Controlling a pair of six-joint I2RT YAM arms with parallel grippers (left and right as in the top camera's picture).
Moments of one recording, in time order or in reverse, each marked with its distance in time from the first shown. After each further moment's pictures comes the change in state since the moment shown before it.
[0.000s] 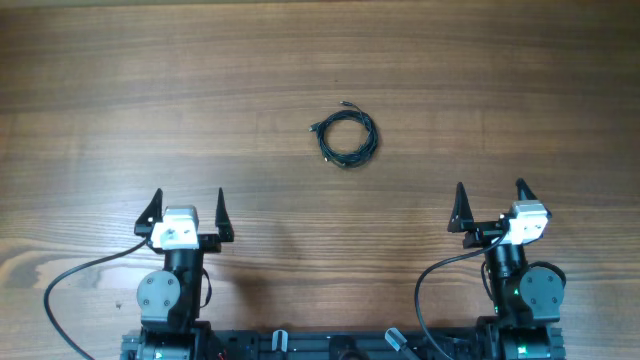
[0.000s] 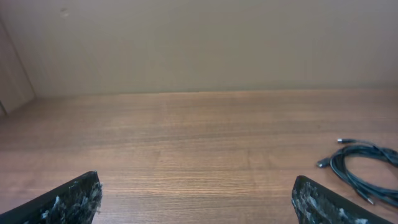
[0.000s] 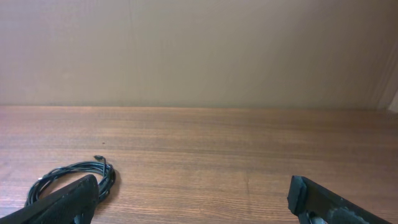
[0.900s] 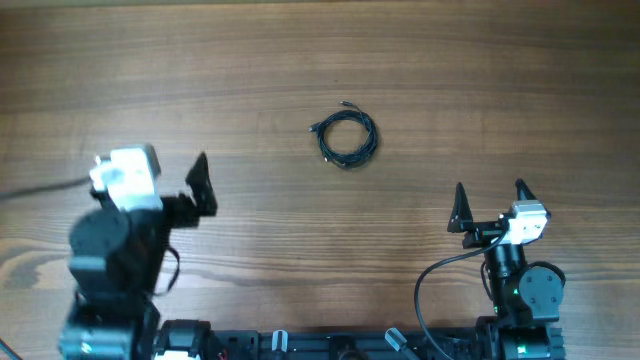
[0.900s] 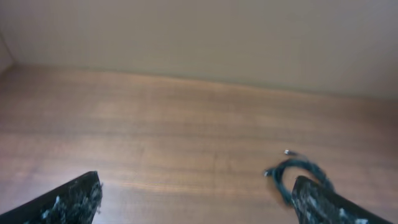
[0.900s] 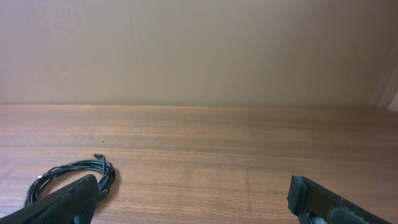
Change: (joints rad) left arm 0.000 0.582 0.841 -0.534 0.065 -0.144; right arm 0.000 0.000 -0.005 0.000 0.000 0.000
